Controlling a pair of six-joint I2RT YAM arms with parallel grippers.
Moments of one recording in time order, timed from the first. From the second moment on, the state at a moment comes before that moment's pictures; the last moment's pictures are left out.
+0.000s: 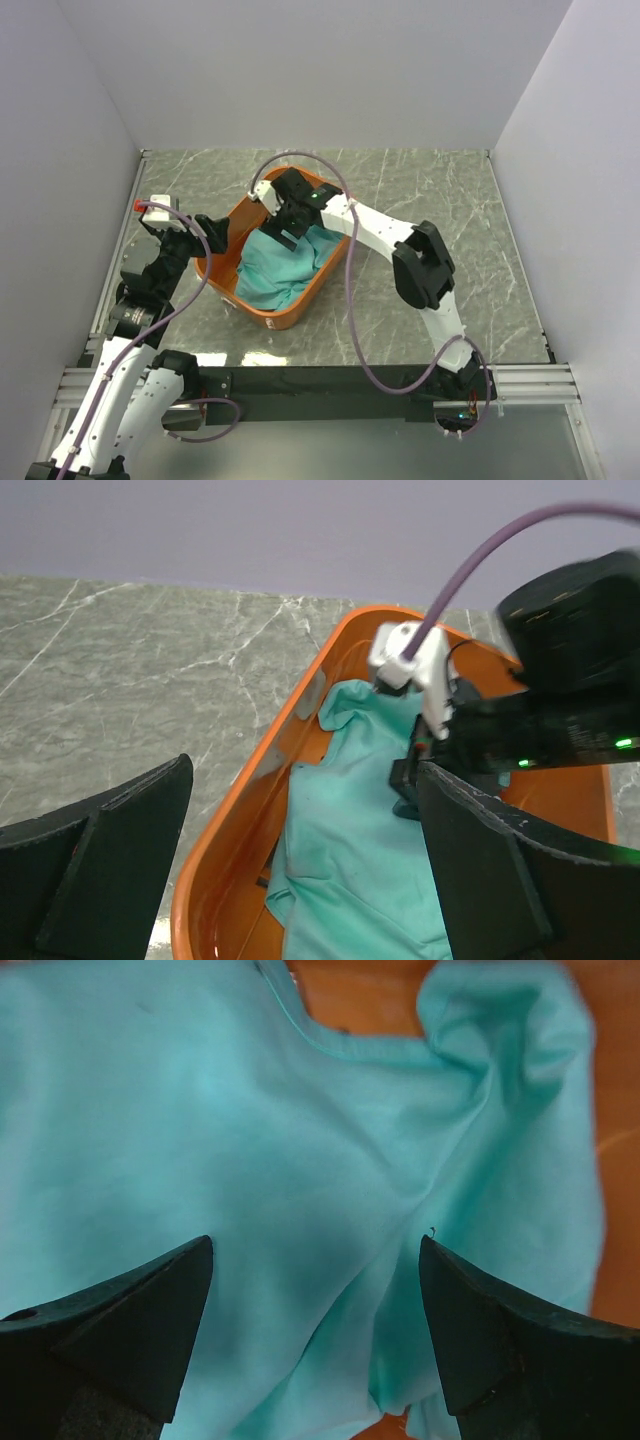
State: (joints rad) left arm -0.21 0.59 0.66 -0.11 -0.01 -0.25; right arm 0.80 2.13 1.88 -0.68 -0.03 -0.33
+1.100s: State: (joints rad) left arm -0.21 0.58 0.66 -0.11 0.00 -0.25; right arm 0.37 1.32 2.09 -0.68 0.05 -0.28
